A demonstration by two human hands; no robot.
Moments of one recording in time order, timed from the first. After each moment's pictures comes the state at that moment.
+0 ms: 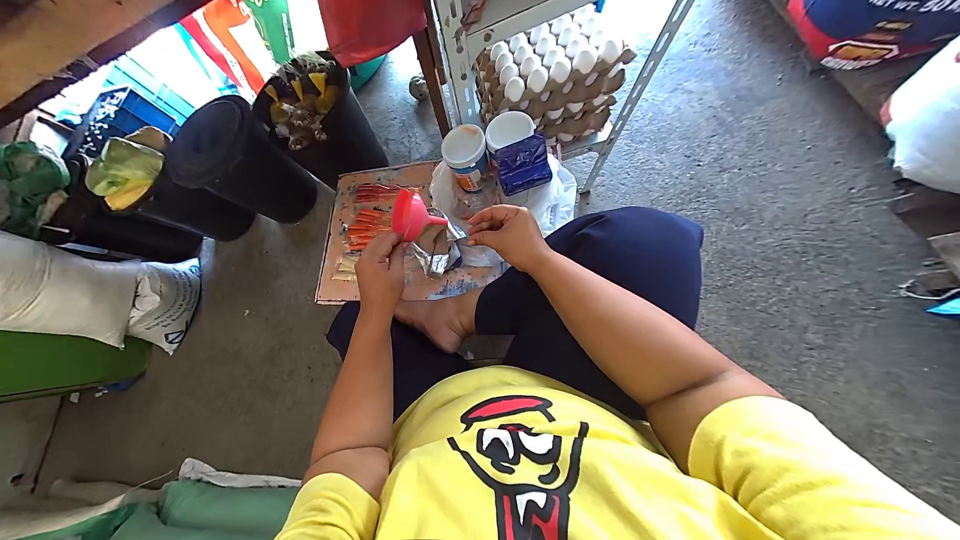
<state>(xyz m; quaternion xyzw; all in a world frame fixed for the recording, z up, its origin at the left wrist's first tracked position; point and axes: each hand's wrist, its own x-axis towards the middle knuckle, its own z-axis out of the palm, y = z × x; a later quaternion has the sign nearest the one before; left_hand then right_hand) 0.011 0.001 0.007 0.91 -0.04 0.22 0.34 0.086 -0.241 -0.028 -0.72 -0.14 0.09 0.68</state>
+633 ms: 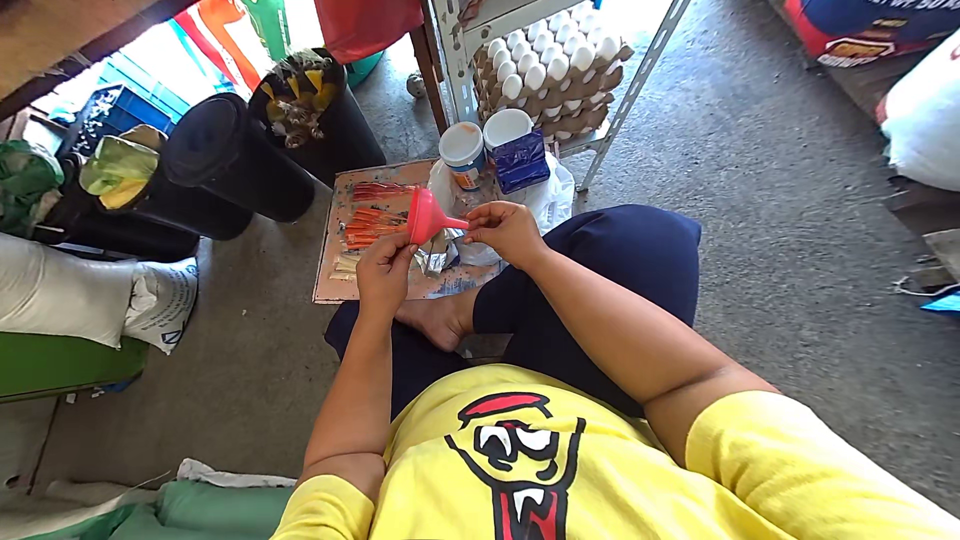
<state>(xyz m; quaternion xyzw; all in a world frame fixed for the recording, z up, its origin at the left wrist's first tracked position) -0.001 -0.014 0.025 0.86 -0.06 0.18 0.48 0.082 -0.239 -0.020 -0.73 -0.13 0.07 0.67</state>
